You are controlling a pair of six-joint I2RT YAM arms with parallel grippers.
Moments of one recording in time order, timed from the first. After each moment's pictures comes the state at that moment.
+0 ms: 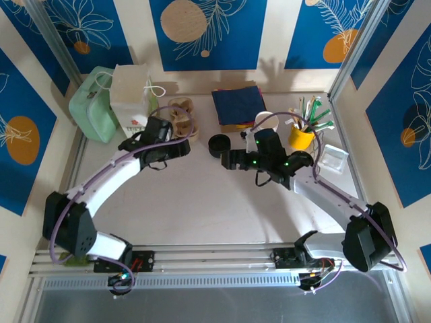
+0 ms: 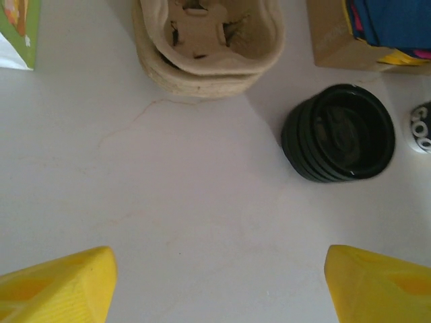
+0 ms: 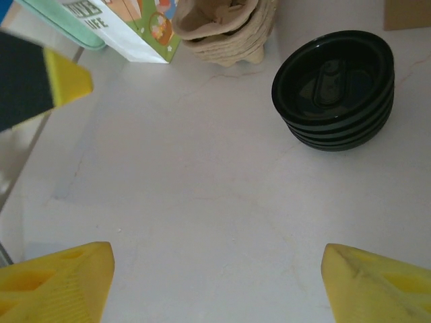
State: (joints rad) left arm -0.46 1.48 1.18 -0.58 -0.03 -0.60; right arm 0.58 1.28 0.88 -0.24 -0.25 0.44
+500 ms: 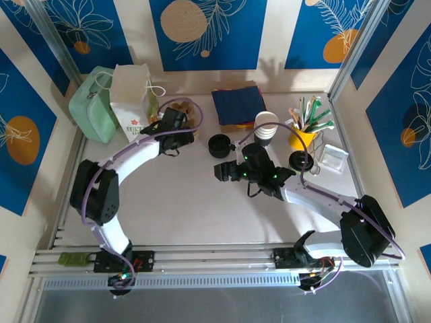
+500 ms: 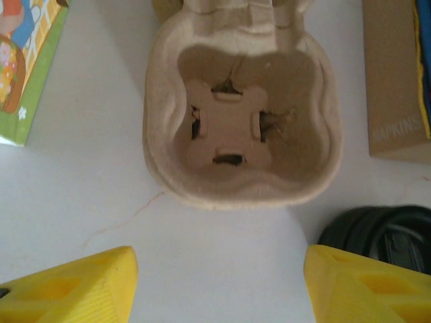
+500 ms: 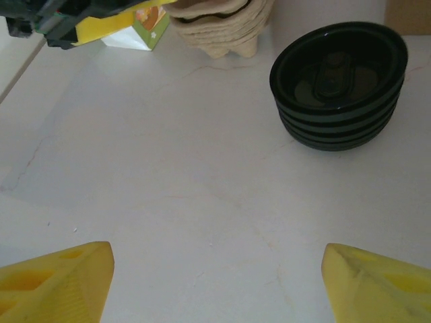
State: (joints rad) left arm -0.46 1.80 1.36 -0.44 -0.20 -0.69; right arm 0.68 1.29 0.76 -0.08 -0.07 0.40
